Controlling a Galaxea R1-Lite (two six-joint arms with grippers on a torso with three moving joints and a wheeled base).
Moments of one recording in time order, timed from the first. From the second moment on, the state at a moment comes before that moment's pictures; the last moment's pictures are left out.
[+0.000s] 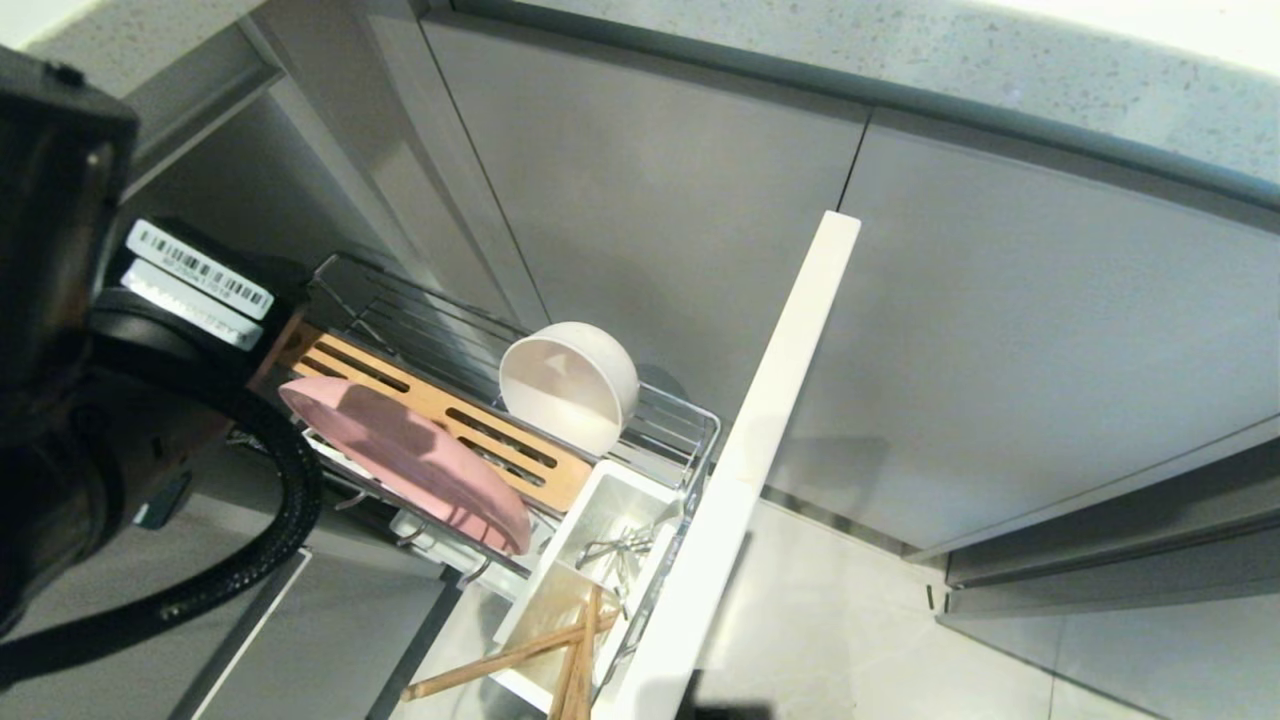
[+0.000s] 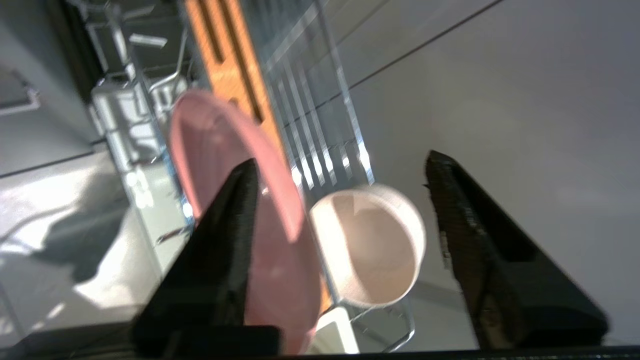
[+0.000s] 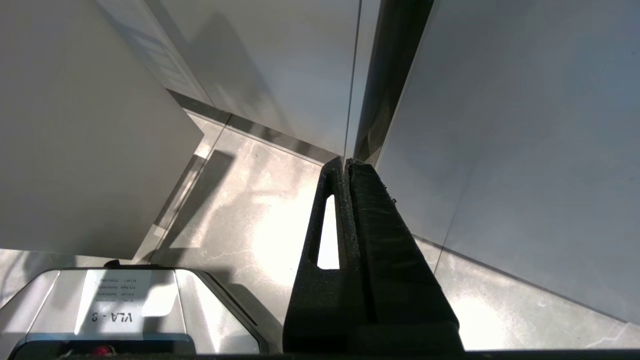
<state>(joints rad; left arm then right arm) -1.12 1.31 -1.24 0.49 1.35 -1.36 0.01 0.00 0.00 0.00 0.00 0.02</state>
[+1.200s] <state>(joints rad) -1.23 1.38 -1.24 0.78 1.32 -1.80 0.01 0.00 0.00 0.00 0.00 0.02</state>
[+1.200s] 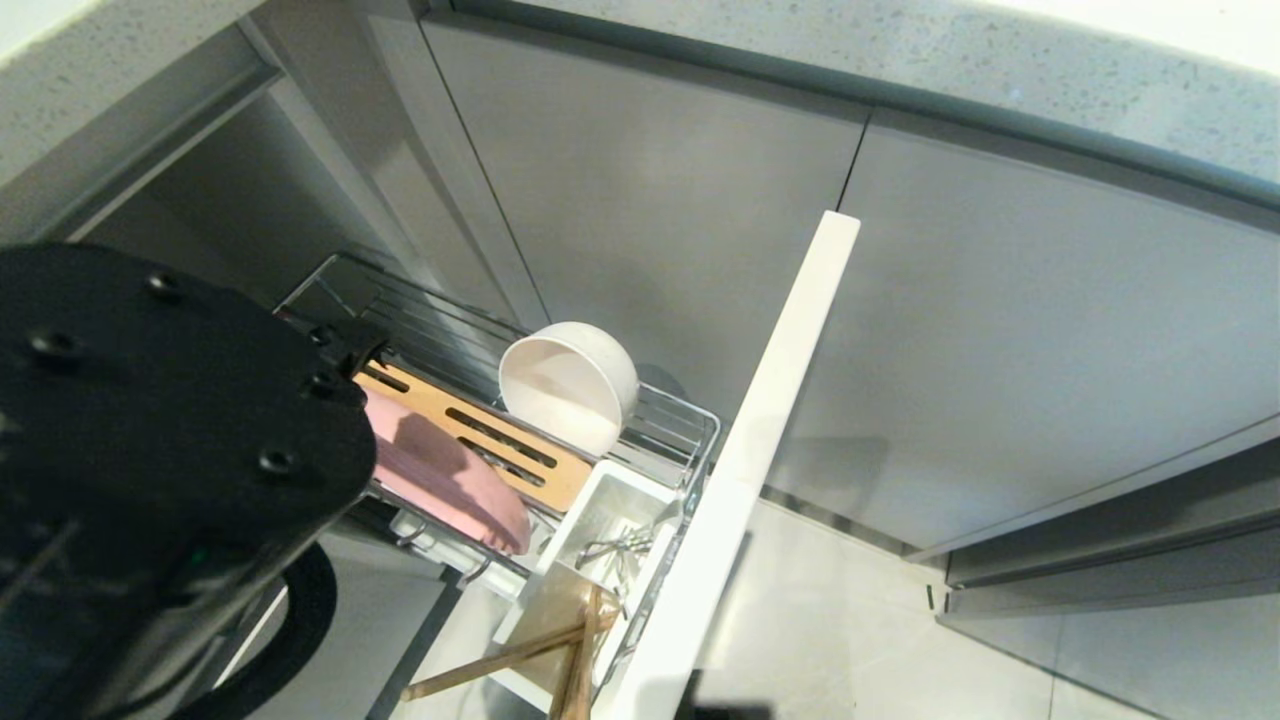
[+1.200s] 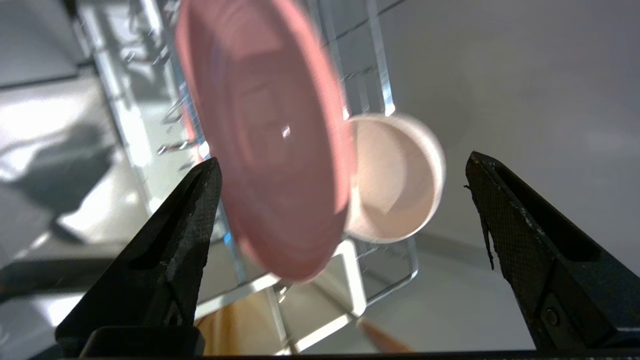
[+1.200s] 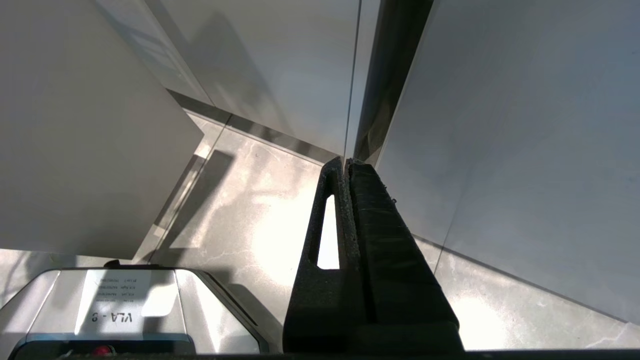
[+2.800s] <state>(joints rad) -0.95 1.52 -1.33 0.81 0.97 -1.78 0.01 0.00 0.00 0.00 0.00 0.02</state>
